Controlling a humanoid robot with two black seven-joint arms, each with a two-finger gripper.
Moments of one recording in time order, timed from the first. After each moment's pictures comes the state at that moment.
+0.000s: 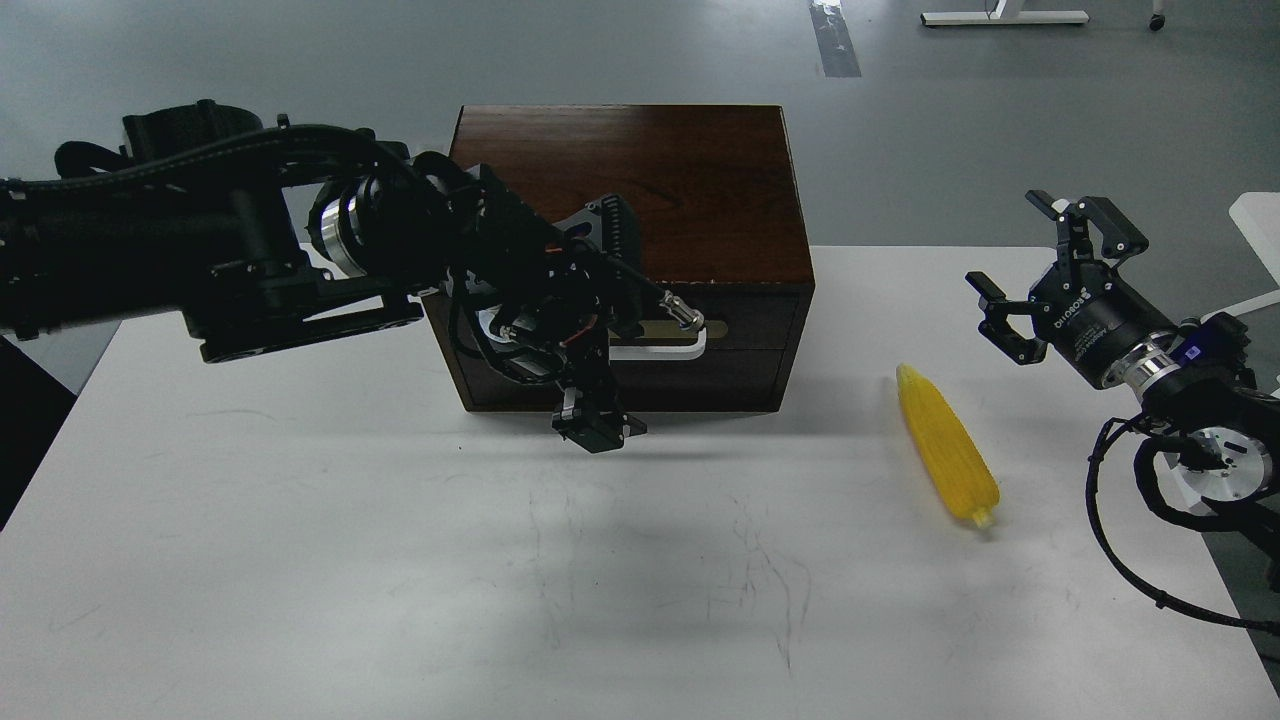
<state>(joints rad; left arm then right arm) -1.55 0.33 0.20 -1.27 2.04 -0.49 -0.49 0.72 -0.63 0.29 0.80 0.07 0.49 0.49</state>
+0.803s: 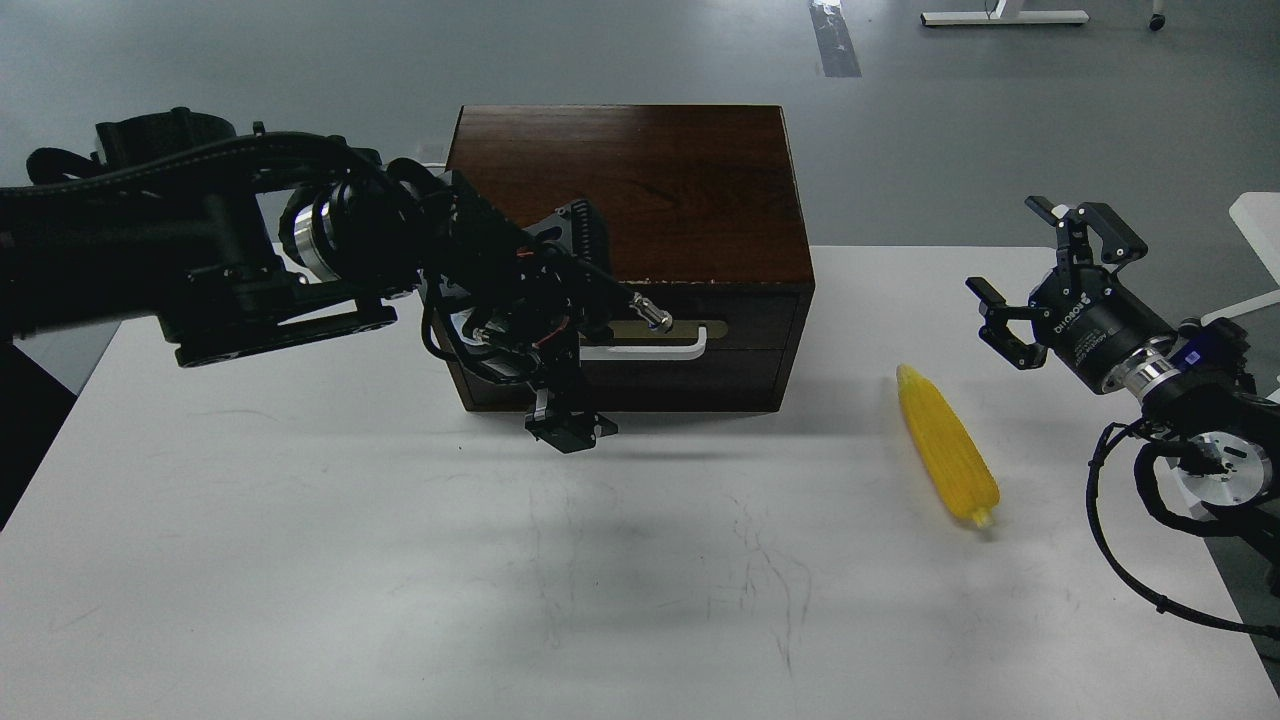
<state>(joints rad) -1.54 0.36 0.22 -1.27 2.04 -0.49 -0.49 0.71 -0.63 0.29 0.80 0.07 0.49 0.49</state>
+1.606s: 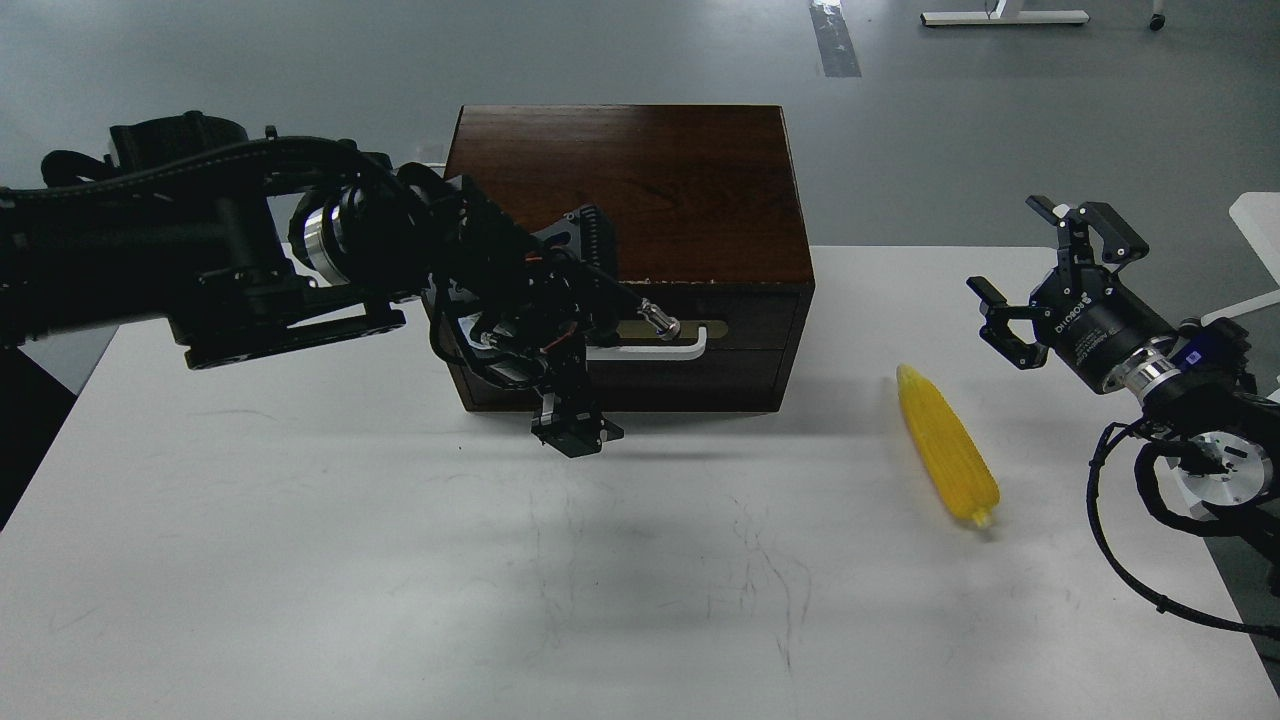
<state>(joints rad) -1.54 0.35 0.22 -1.26 2.04 -0.49 -0.49 0.71 -0.63 0.29 0.80 0.07 0.49 0.49</state>
